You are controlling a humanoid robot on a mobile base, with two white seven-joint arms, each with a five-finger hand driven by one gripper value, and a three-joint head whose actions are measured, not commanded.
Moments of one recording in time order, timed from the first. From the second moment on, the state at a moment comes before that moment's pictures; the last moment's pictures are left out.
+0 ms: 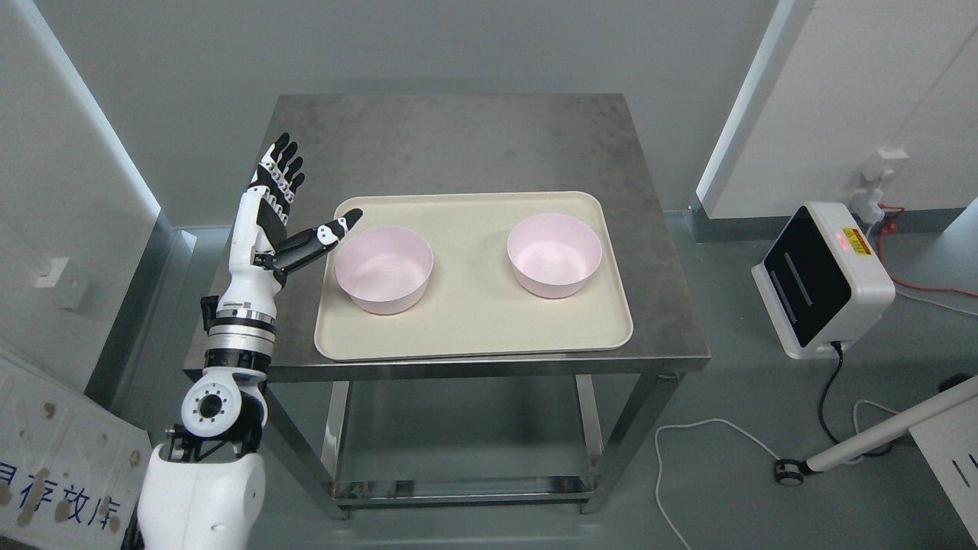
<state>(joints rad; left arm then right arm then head) -0.39 0.01 0.06 -1.53 0.07 -0.08 -0.02 0.05 0.00 0.00 -0.05 0.00 -0.19 0.00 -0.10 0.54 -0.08</state>
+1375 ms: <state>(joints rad) -0.73 0.19 -0.08 -1.25 -0.24 0.11 -0.51 0.05 0.00 0.00 -0.05 0.00 -0.19 0.00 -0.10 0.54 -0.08</state>
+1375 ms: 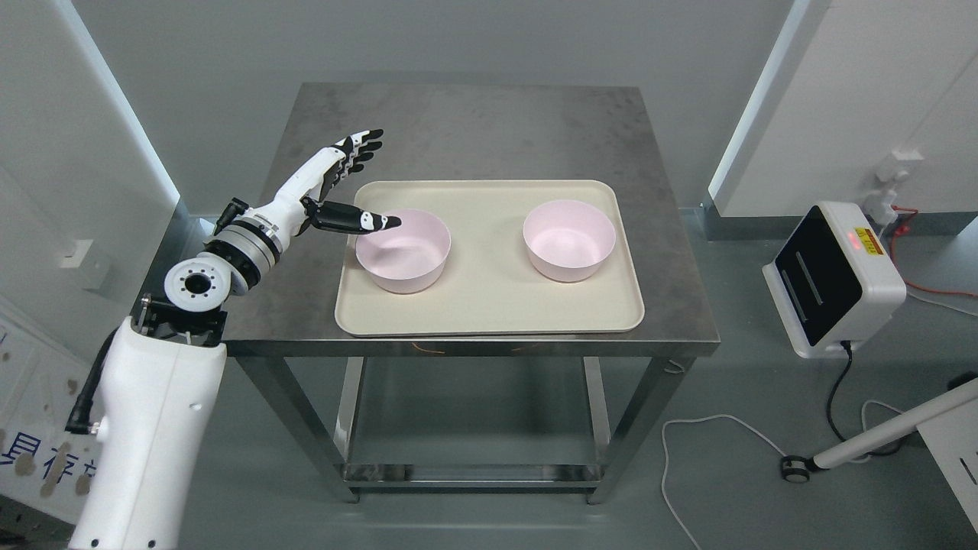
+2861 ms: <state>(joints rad) -0.83 0.20 -0.22 -1.08 -0.54 0.00 -0.56 0.05 0.00 0.00 -0.05 0.00 -0.19 0.00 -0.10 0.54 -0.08</state>
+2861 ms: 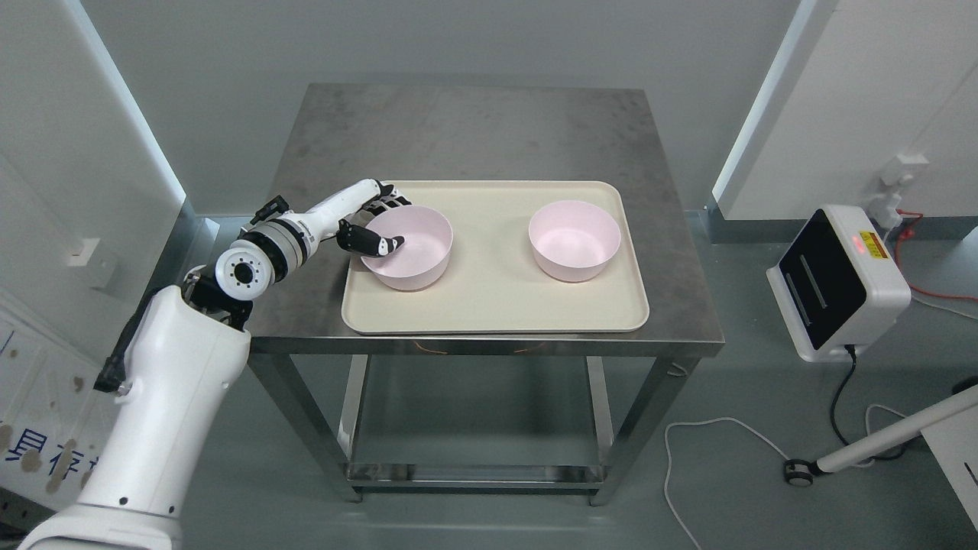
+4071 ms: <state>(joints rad) -0.99 0.10 -0.24 -1.10 -0.58 -0.05 -0.62 0.05 0.00 0.00 -0.05 0.00 -0.19 0.00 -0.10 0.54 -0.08</state>
